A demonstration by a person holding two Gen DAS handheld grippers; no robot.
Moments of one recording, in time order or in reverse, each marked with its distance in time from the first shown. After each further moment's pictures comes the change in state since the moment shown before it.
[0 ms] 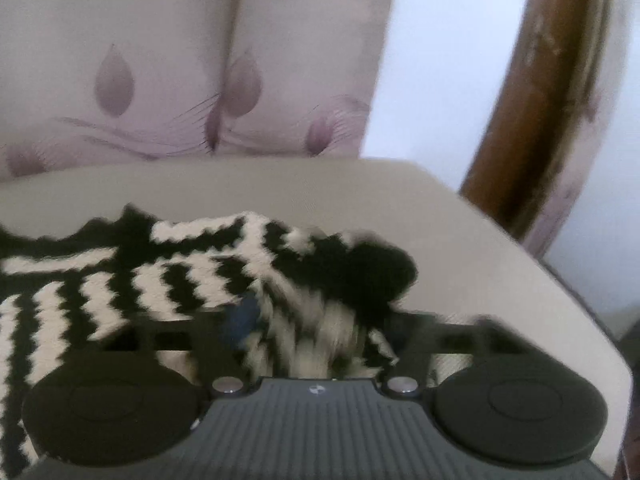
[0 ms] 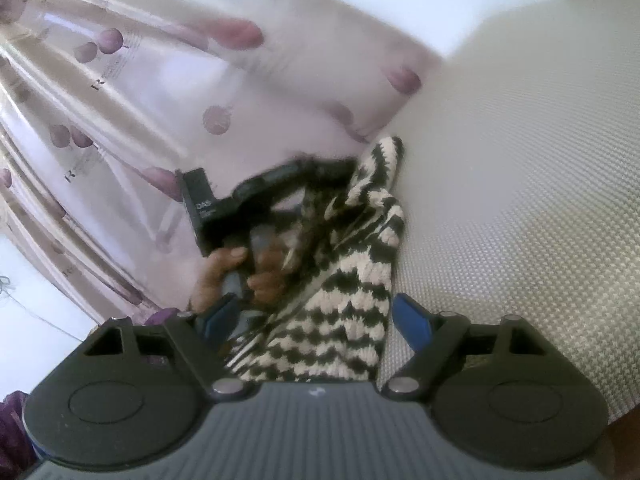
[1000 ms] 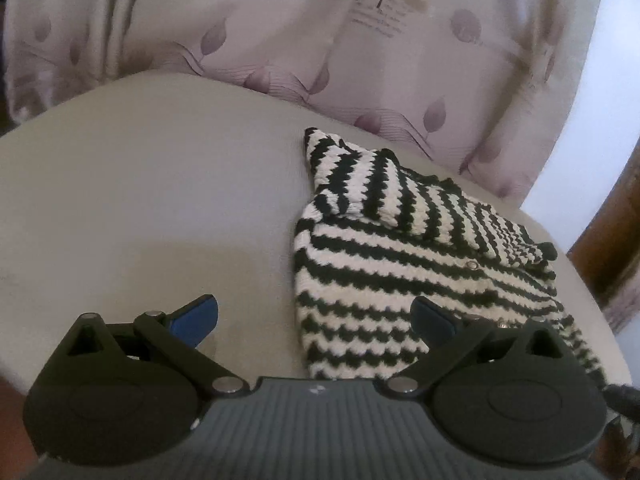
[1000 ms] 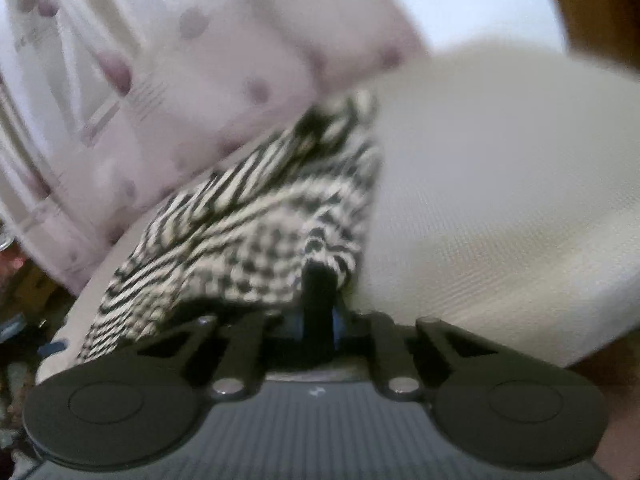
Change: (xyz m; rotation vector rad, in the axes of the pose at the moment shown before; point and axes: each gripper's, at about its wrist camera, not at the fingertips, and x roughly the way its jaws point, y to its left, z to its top) left arm -0.351 0.179 -0.181 -0.400 -0.076 0.354; right arm -0.007 0.058 -0.036 -0.289 0.113 -0.360
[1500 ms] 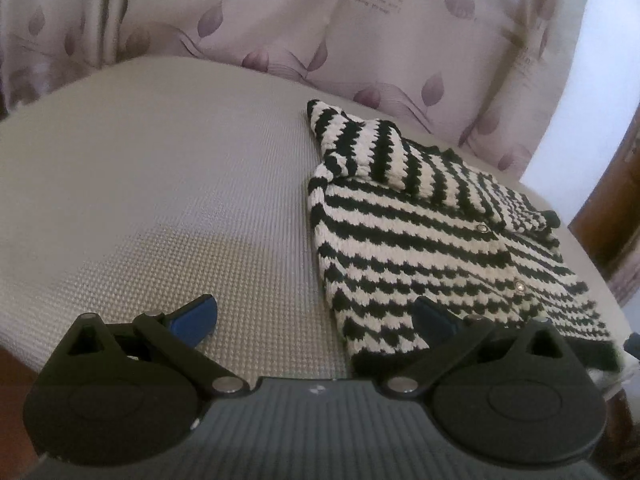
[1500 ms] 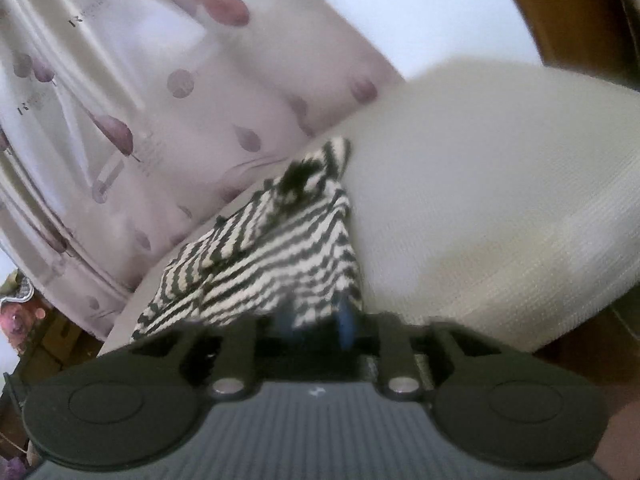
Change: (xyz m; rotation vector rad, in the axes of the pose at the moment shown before) left arm 0.005 0.011 -0.023 0.038 0.051 -0.014; right arm -0.042 -0.034 0.009 0.123 -0.055 0.063
